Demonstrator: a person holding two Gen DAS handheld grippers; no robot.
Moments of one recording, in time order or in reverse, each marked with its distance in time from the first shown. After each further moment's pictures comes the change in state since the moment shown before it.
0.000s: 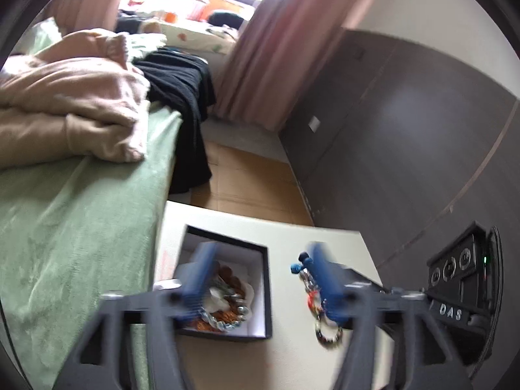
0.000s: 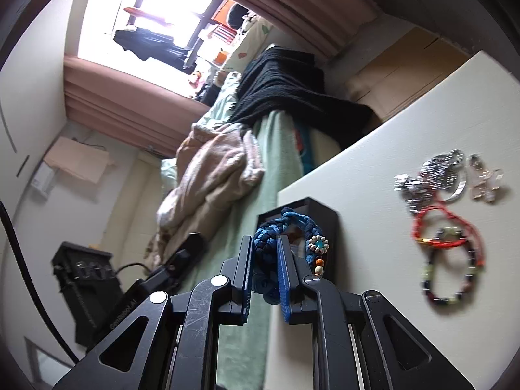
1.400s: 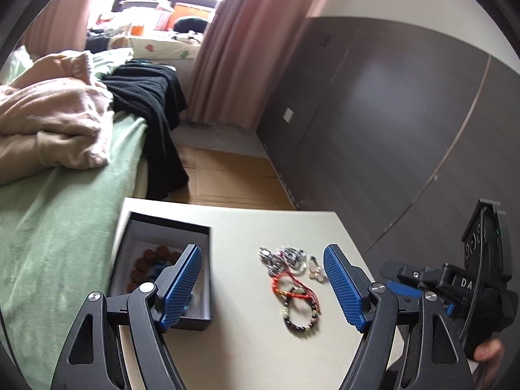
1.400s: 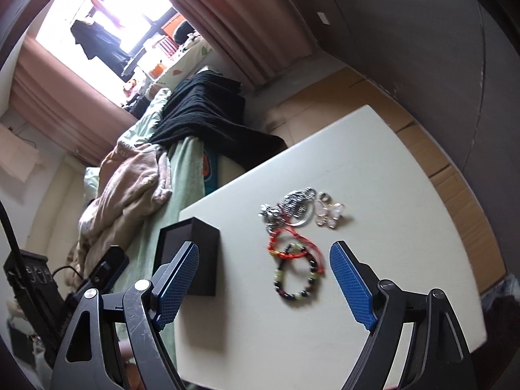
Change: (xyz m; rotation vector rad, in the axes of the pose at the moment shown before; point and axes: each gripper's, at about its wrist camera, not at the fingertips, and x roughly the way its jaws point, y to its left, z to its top) left arm 0.011 -0.071 -0.040 0.162 0.030 -0.054; right arm -0.102 -0.032 0.011 -0.054 -0.083 -0.434
